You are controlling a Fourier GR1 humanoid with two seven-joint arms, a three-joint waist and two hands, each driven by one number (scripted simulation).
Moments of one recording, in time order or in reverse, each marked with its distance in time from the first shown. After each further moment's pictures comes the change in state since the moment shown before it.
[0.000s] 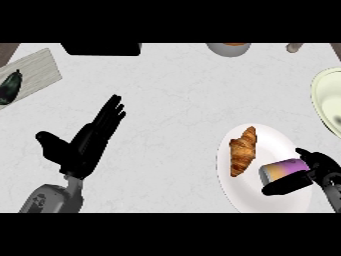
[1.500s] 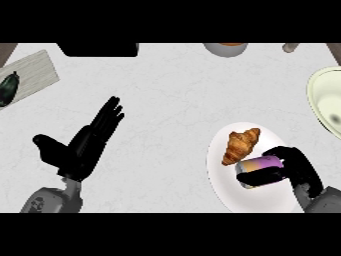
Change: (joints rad) left arm 0.028 -0.029 0.038 -0.014 -0.041 -0.041 0.010; right arm -0.078 0.098 0.144 0.089 0.238 -0.107 -0.060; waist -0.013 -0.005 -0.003
